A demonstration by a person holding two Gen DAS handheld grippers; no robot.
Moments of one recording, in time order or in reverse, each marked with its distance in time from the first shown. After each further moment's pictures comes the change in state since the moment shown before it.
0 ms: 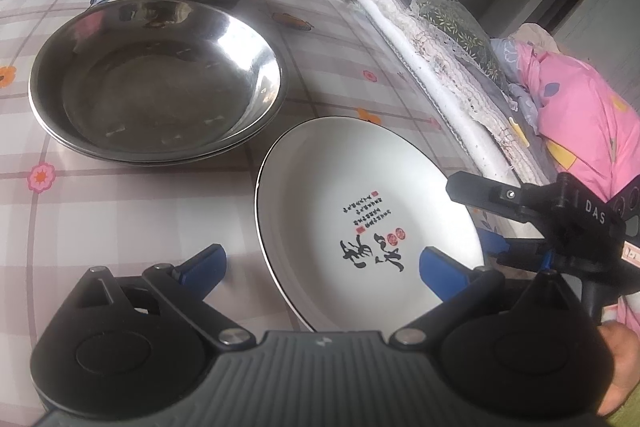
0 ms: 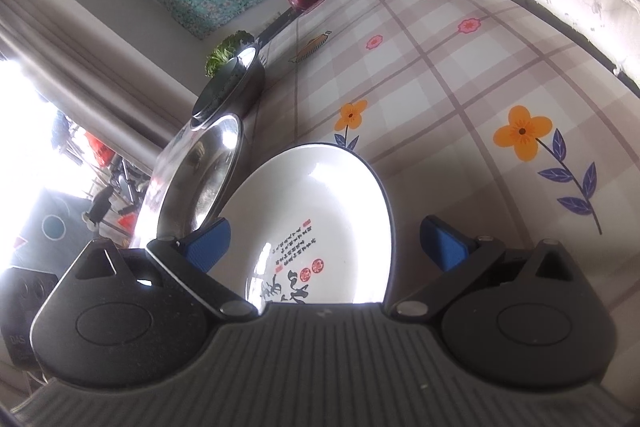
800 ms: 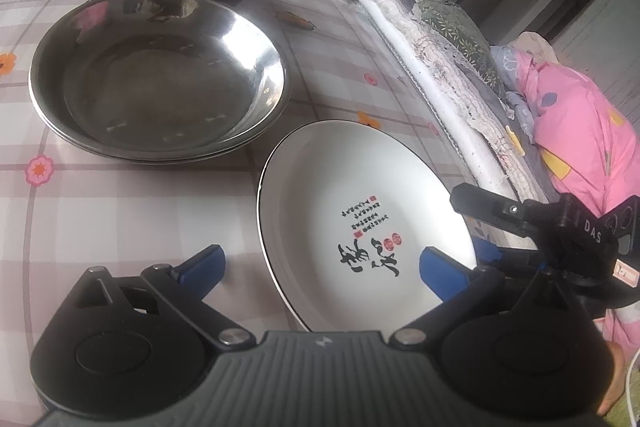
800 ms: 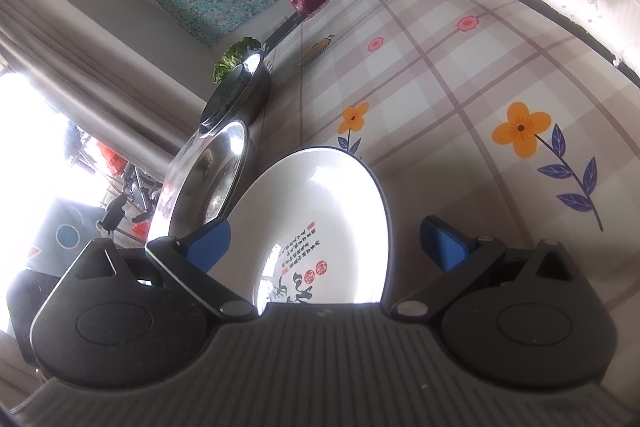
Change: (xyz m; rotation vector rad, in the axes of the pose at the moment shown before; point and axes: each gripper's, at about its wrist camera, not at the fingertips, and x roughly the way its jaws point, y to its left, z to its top) left arm -0.001 0.007 0.002 -0.032 0.006 -0.029; right arm -0.001 -0.004 -0.001 0.011 -0.006 0.034
